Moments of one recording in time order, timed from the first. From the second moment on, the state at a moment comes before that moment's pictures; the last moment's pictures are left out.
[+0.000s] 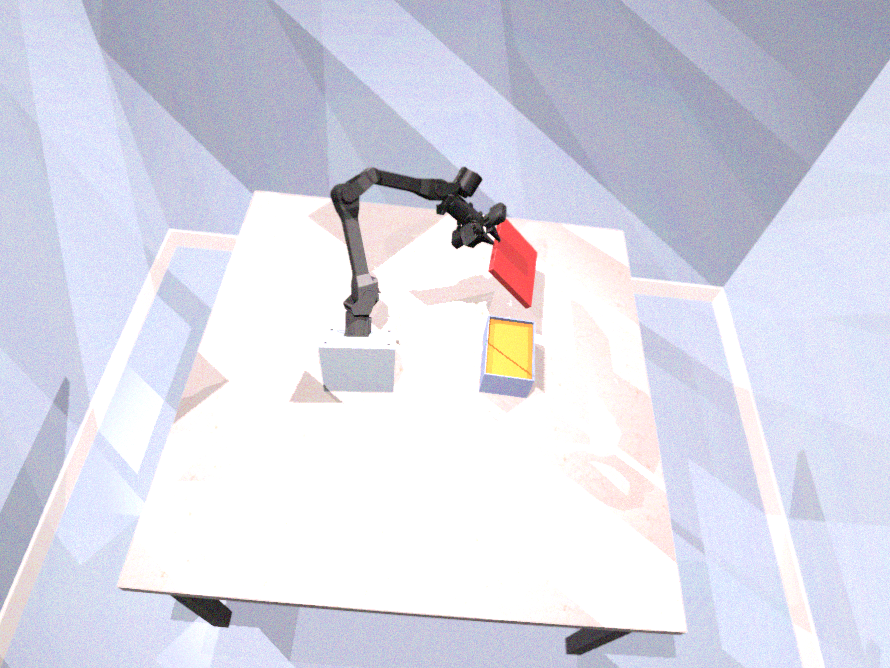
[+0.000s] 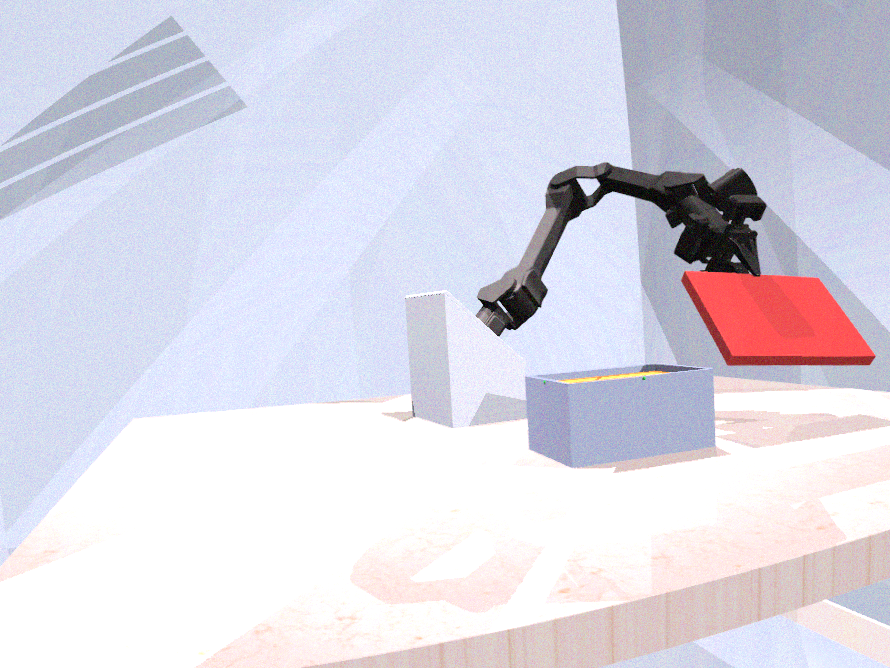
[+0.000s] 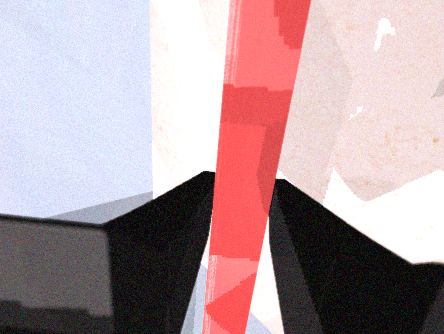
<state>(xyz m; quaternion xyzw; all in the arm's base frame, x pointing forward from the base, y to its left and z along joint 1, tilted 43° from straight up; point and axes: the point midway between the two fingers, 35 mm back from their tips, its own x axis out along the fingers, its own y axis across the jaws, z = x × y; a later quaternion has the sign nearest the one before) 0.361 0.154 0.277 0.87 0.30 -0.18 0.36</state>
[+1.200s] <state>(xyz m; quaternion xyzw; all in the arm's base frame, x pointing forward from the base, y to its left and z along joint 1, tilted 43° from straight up) 0.360 0.173 0.258 0.87 0.30 -0.18 0.35</state>
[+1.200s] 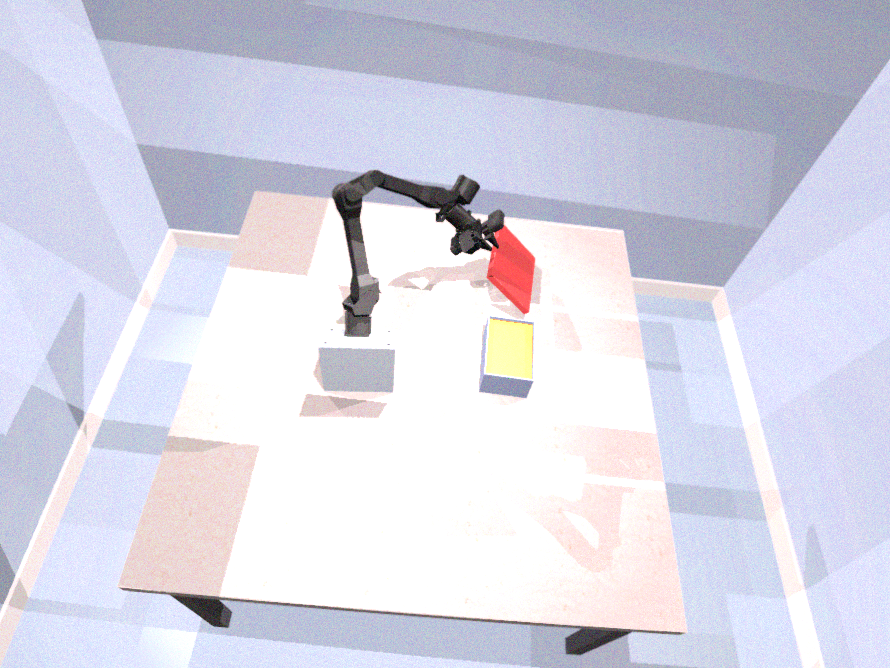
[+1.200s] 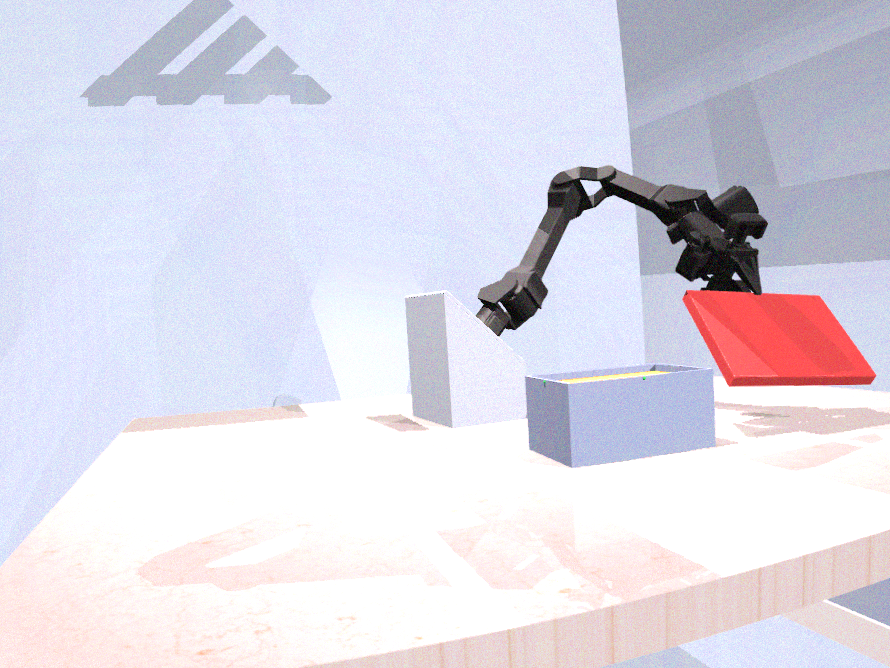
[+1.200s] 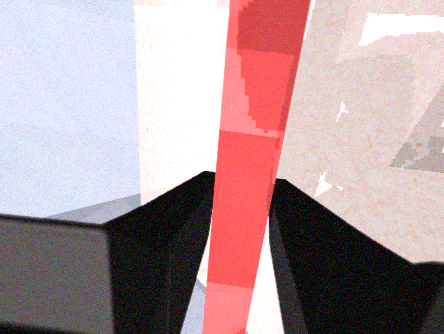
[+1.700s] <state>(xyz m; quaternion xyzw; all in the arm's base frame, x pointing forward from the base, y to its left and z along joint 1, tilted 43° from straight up) 0.360 0.182 0.249 0.87 0.30 -0.18 0.35</state>
